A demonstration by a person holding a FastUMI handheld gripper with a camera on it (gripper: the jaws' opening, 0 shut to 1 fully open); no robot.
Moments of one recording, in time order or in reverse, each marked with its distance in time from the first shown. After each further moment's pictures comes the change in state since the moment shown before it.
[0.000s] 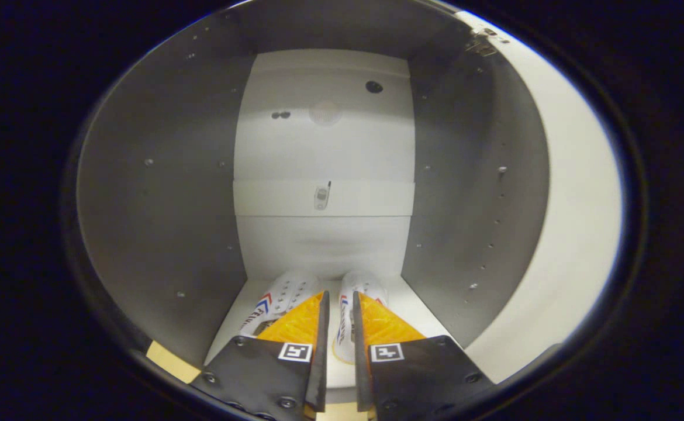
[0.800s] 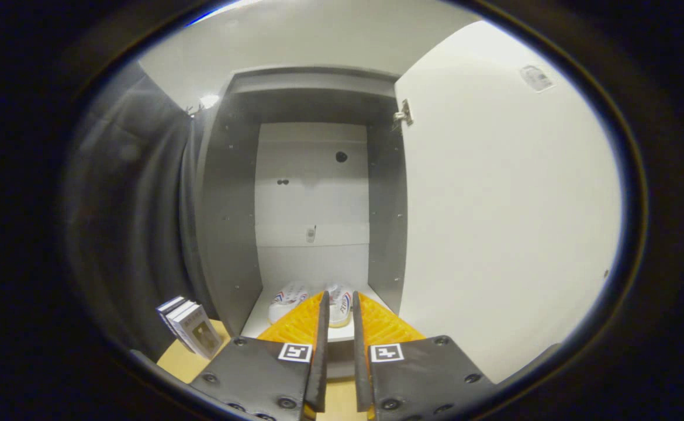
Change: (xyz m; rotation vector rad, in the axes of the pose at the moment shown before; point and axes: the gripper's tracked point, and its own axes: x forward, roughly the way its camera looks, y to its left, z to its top) arm -0.207 -0.055 0.037 0.057 -0.168 -0.020
